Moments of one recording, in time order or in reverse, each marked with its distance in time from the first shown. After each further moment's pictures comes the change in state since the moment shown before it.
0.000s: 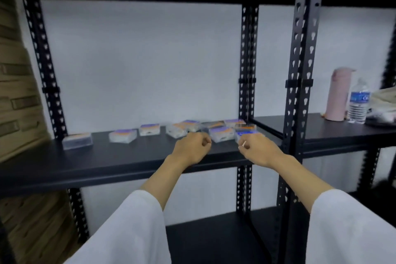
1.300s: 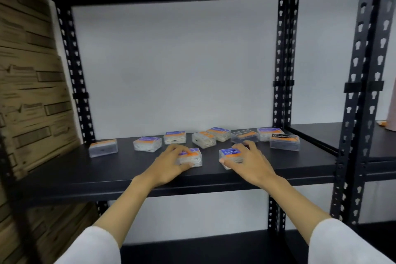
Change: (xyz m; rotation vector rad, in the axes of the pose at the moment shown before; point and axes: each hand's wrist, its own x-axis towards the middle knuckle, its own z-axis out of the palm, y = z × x) left_hand -0.007 -0.157 -0.028 -0.073 0.001 -0.113; right_hand 0.076 -0.067 0.081 0.214 0.045 -0.012
